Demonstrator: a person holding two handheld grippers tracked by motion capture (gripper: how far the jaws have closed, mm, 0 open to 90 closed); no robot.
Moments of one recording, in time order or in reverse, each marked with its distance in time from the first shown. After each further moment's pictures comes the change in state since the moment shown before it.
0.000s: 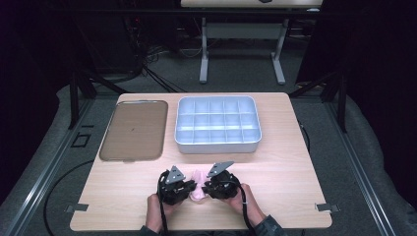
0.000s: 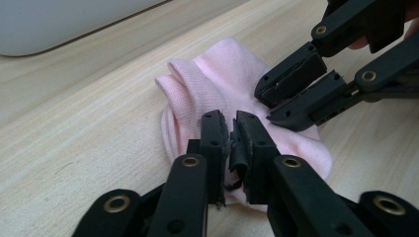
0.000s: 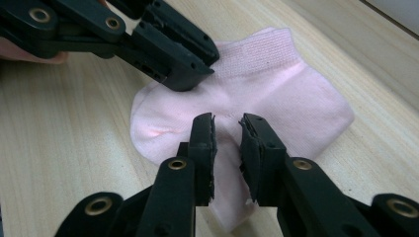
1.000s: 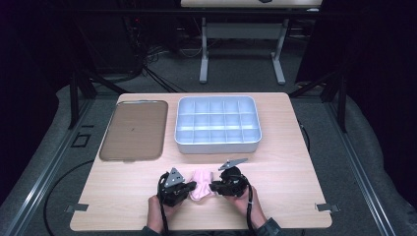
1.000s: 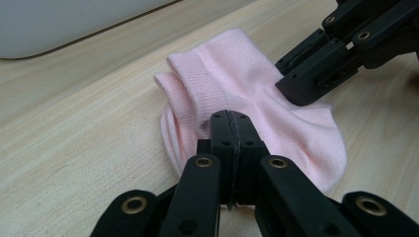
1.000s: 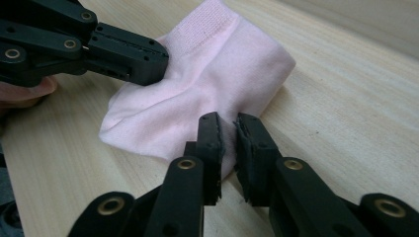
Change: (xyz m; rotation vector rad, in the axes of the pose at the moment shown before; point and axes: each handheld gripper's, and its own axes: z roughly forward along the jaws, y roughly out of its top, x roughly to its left) left arm 0.001 -0.008 0.004 -0.039 -0.003 0.021; right arm -0.019 -0.018 -0.009 -0.022 0.014 0.276
